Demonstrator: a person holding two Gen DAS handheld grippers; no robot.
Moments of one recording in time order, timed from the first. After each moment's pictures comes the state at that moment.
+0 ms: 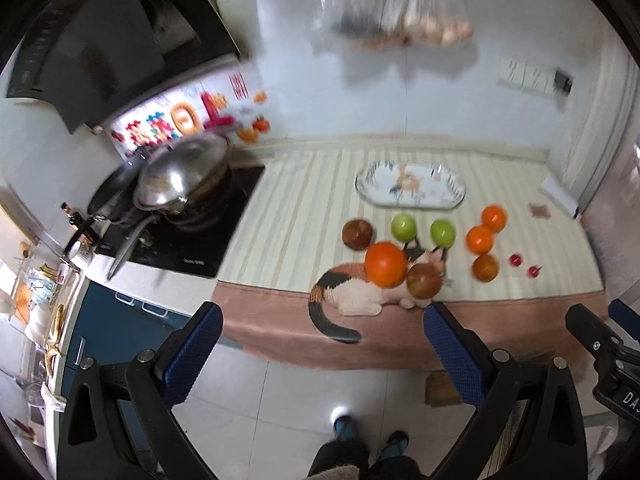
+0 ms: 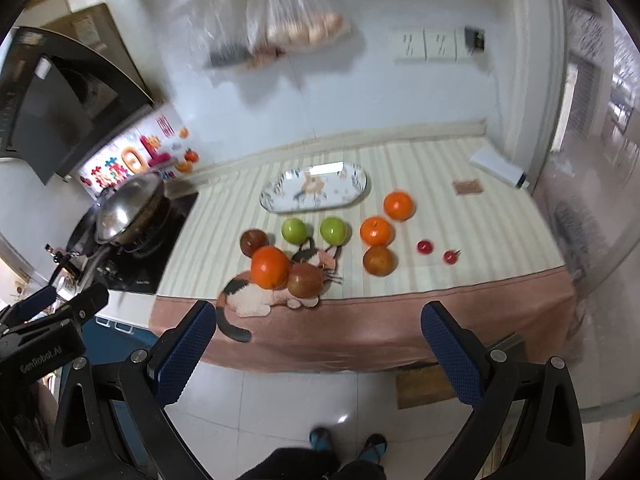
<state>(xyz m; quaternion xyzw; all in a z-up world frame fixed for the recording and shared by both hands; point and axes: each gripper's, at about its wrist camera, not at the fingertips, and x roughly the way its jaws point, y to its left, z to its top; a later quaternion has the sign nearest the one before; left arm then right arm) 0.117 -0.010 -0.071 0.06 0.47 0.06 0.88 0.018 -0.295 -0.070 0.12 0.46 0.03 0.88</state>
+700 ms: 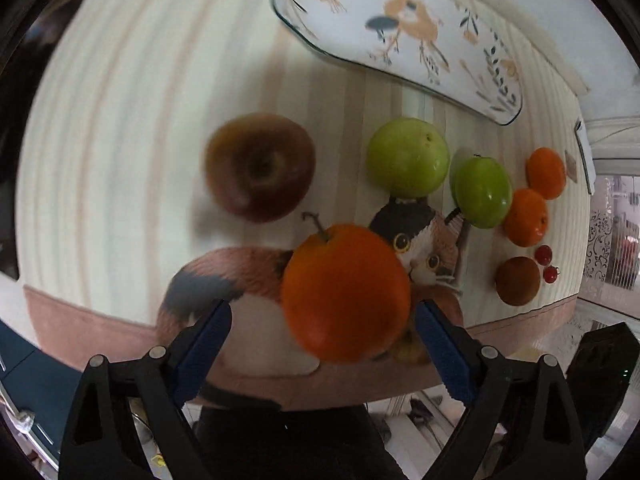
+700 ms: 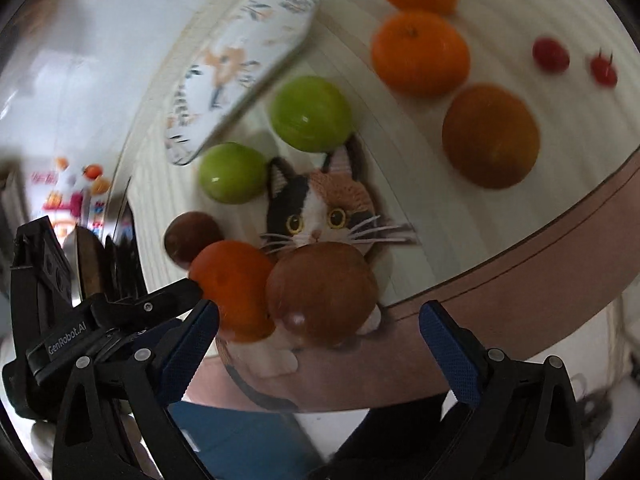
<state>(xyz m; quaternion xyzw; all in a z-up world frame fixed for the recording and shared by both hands) 0.370 -0.012 -0.323 -0.07 0.75 -0.08 0.65 0.218 -0.273 -0.363 0.40 0.62 -0.04 0.67</state>
